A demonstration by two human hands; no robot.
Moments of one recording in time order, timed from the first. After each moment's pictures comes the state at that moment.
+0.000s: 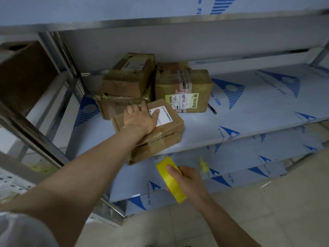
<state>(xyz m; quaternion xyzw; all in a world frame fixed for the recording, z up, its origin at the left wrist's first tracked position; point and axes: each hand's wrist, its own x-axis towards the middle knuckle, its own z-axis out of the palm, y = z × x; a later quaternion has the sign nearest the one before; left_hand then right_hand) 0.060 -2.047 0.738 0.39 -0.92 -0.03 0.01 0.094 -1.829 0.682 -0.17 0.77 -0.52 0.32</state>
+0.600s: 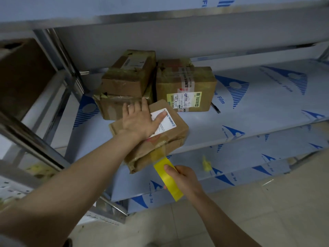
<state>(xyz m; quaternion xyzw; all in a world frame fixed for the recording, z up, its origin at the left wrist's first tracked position) 0.066 -2.052 0.735 0.35 -0.94 -0.03 0.01 0.083 -1.854 0.664 -0.16 0.77 -0.51 0.35</state>
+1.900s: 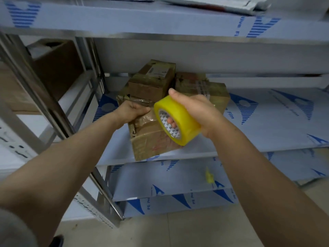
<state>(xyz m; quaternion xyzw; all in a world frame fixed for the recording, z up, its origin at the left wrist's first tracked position) 0.135 -2.117 0.773 0.33 -0.77 -0.53 0.13 0.058 -1.911 0.860 -0.28 0.71 -0.55 0.34</state>
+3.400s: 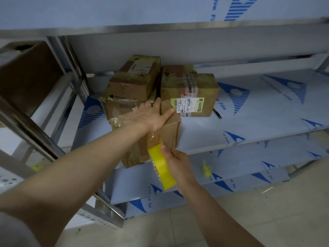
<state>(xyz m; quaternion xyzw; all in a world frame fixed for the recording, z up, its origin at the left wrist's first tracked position) 0.062 -2.050 0.765 0.29 -0.95 -0.09 0.00 0.091 -1.890 0.712 -0.14 0.74 -0.58 0.30</state>
